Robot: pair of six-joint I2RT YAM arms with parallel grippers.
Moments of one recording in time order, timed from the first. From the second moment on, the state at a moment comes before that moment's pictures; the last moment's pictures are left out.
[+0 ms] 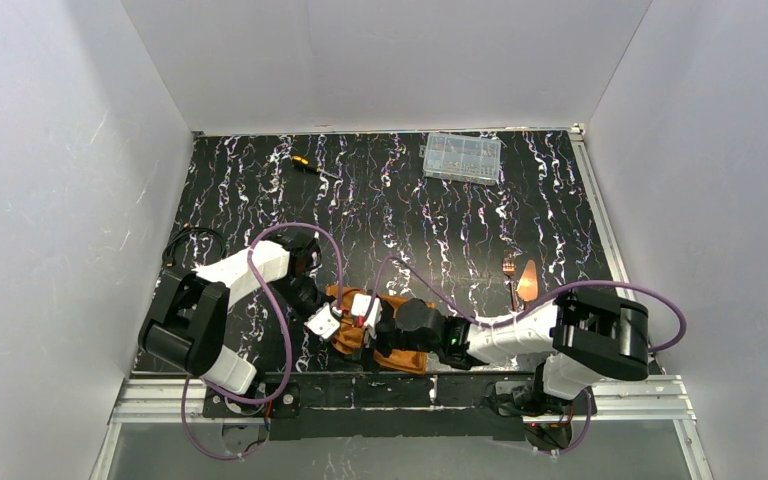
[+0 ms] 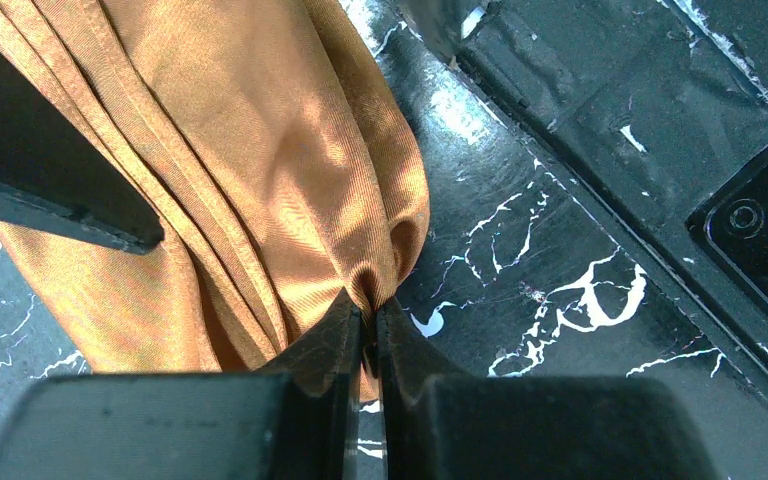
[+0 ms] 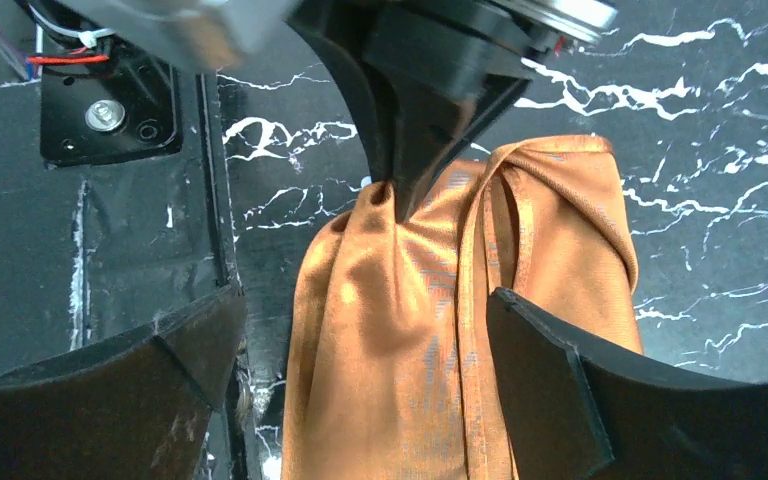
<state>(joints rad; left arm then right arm) -0.44 1.52 0.82 -1.14 0.74 2.06 1.30 1.52 0.55 0.62 -0.09 -0.06</state>
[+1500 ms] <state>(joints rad) -0.44 1.52 0.83 -1.15 0.74 2.06 1.57 1.92 0.61 1.02 0.65 -0.49</state>
